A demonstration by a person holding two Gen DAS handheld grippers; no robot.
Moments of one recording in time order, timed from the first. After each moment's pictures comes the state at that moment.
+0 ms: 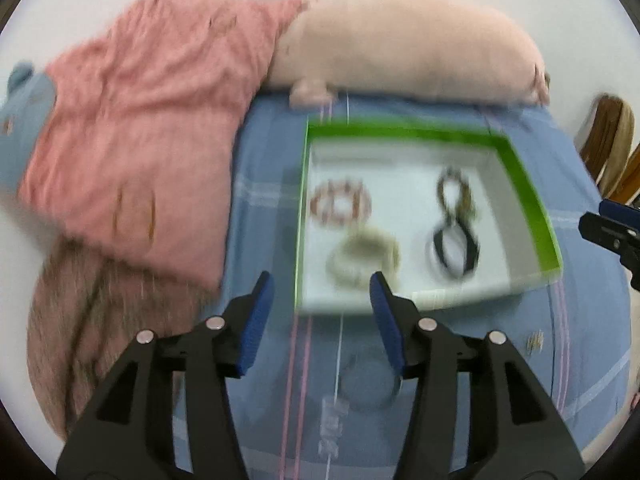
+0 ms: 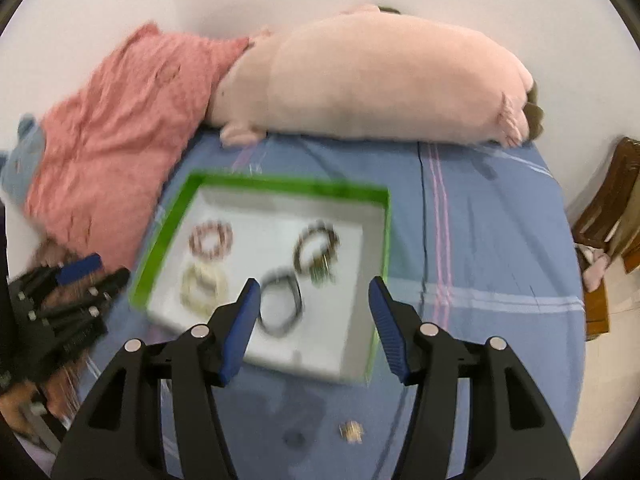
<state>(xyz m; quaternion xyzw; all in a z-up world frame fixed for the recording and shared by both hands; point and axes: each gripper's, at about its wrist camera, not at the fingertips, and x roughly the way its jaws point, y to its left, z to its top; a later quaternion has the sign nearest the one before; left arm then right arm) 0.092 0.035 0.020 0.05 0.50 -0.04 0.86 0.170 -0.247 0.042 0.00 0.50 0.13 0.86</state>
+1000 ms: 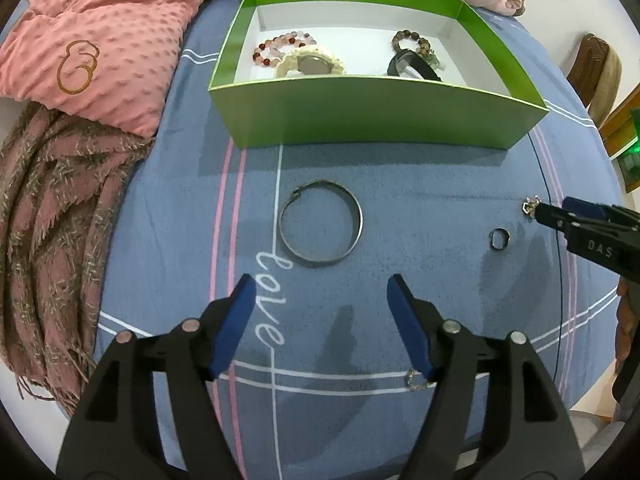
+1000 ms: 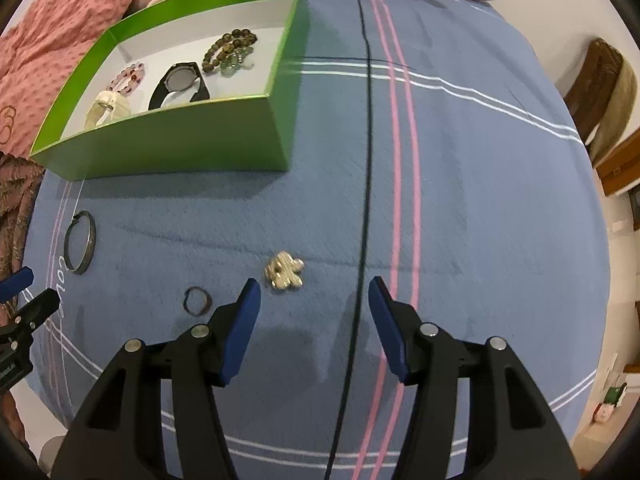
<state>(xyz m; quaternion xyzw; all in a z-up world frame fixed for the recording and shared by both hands) 0.017 0.018 -0.051 0.06 0.59 -0.09 0.80 0.088 -0.283 -0.088 0.01 0.62 0.05 0.78</state>
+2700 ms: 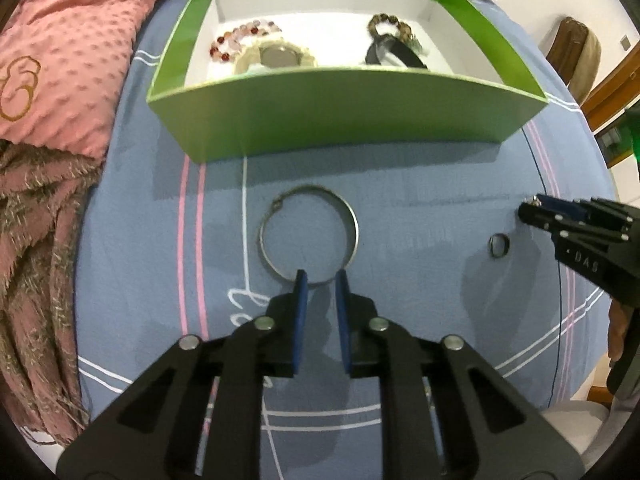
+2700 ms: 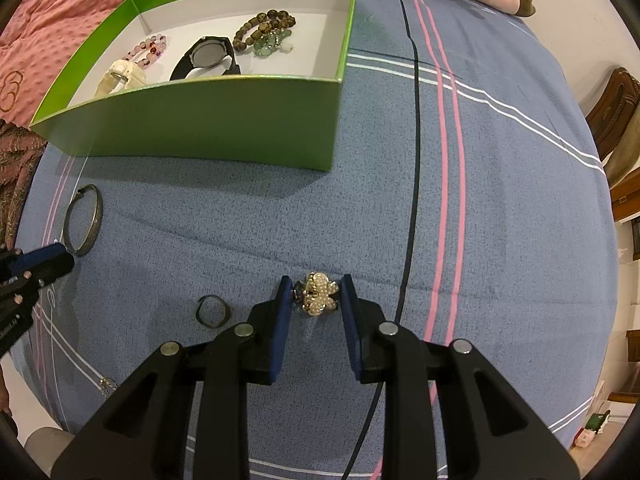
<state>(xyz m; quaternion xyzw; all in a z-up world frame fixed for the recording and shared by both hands) 0.046 0.022 -0.076 0.06 0.60 -0.15 0.79 0.093 -0.255 -0.103 -0.02 0.62 0.08 0.78</state>
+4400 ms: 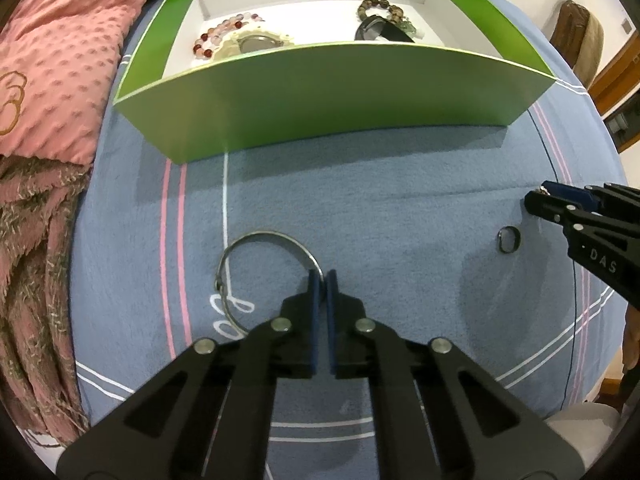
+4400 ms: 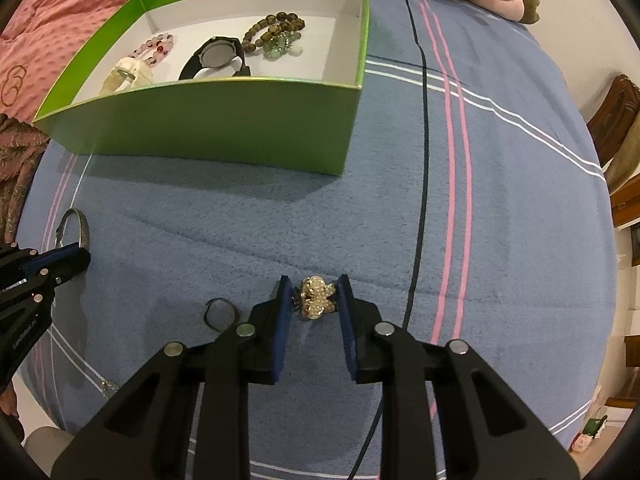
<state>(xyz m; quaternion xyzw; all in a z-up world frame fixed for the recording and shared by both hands) 0.047 -0.013 -0.090 0.09 0.60 -0.13 0.78 0.090 -0.250 -0.103 -0.03 0.62 0.09 0.78</state>
